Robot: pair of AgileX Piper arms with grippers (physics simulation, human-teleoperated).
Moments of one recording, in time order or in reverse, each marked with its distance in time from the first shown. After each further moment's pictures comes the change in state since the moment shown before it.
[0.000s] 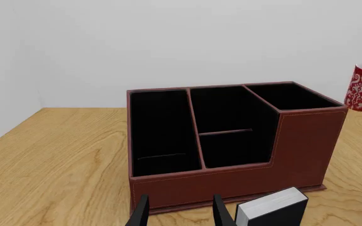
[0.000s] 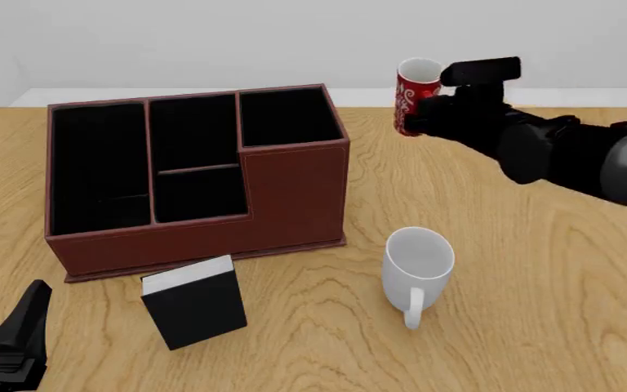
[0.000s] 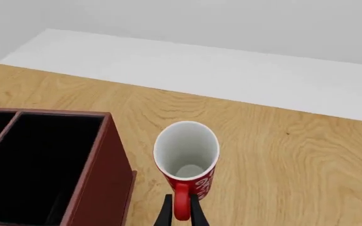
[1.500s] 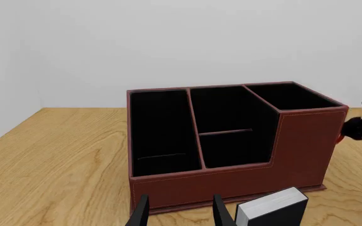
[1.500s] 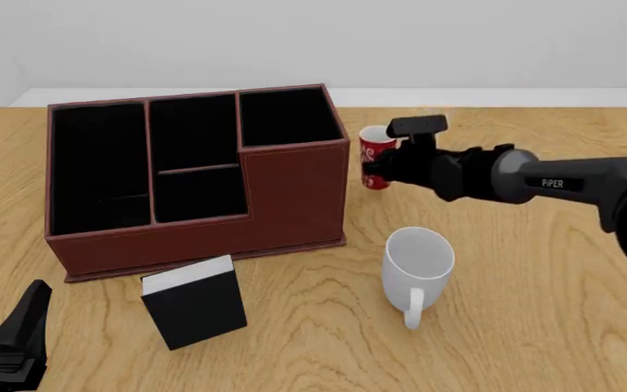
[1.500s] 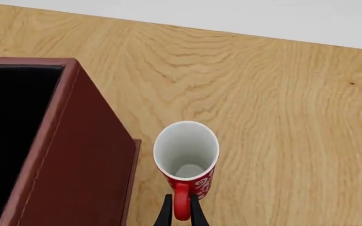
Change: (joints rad) left arm 0.000 0.000 0.000 0.000 0.000; right arm 0.052 0.362 -0.158 0.041 0.065
